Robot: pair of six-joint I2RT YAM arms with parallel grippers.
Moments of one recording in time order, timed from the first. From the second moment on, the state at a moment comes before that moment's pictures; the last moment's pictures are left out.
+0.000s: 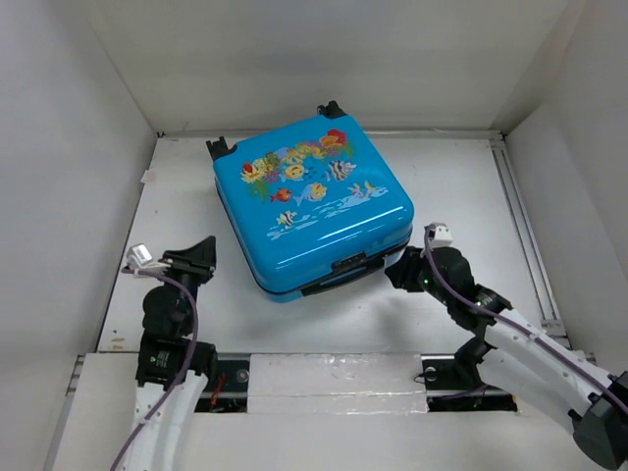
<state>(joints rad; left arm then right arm) -0.16 0.14 0.40 -0.21 -0.18 -0.96 0.62 0.73 0.42 -0.18 0.10 0.60</state>
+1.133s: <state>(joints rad) -0.16 0.57 0.08 0.08 0.07 -0.96 0.71 0.94 0.43 0.06 0.25 0.49</state>
